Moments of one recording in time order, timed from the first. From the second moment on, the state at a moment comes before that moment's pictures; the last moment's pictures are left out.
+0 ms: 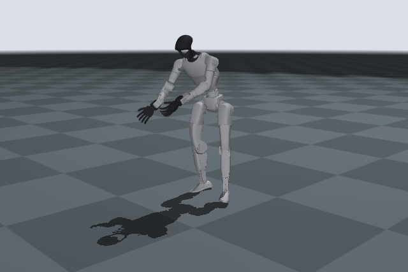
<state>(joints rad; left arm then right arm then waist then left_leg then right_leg) -1.10 -0.06 -0.70 0.73 -0.73 -0.17 0.52 -1.17 -0.51 0.44 1.02 1.15 -0.14 -0.56 0.04 0.10 0.51 -0.33 0.16 0.48 -0.09 0.12 -0.26 -0.25 -0.14 -0.40 0.19 0.01 0.26</state>
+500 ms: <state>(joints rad) -0.37 0.38 -0.65 0.03 -0.68 -0.12 0.29 -0.70 -0.35 0.50 0.66 1.14 -0.13 -0.41 0.22 0.09 0.44 -0.20 0.12 0.42 -0.09 0.04 -0.24 -0.19 -0.19 -0.36 0.34 0.10 0.15</state>
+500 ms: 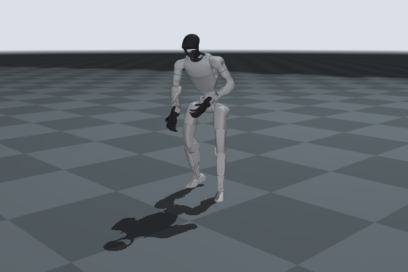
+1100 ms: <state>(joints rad) -0.10 0.69 -0.57 -0.28 -0.78 -0.19 0.14 -0.44 -0.30 0.68 0.16 0.90 -0.18 -0.45 0.16 0.16 0.52 -0.22 0.10 0.23 -0.09 0.07 -0.26 -0.46 -0.26 -0.52 -0.09 0.27 0.26</state>
